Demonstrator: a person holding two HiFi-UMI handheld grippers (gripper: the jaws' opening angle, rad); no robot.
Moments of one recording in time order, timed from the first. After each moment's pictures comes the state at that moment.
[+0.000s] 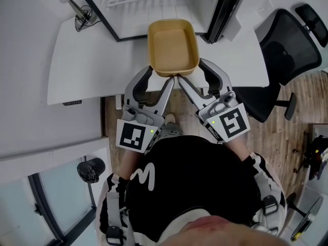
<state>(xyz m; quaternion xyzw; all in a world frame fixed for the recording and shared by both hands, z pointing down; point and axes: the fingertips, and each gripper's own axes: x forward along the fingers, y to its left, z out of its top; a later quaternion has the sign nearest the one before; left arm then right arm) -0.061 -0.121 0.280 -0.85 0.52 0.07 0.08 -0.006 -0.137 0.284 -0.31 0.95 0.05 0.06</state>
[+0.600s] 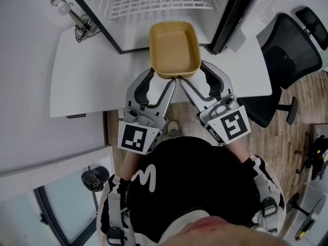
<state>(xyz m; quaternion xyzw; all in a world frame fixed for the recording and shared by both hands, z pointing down) -0.082 -0.162 0.278 -0.85 0.51 0.07 0.08 -0.026 -0.177 0.276 -0.33 0.94 0.05 0.07</state>
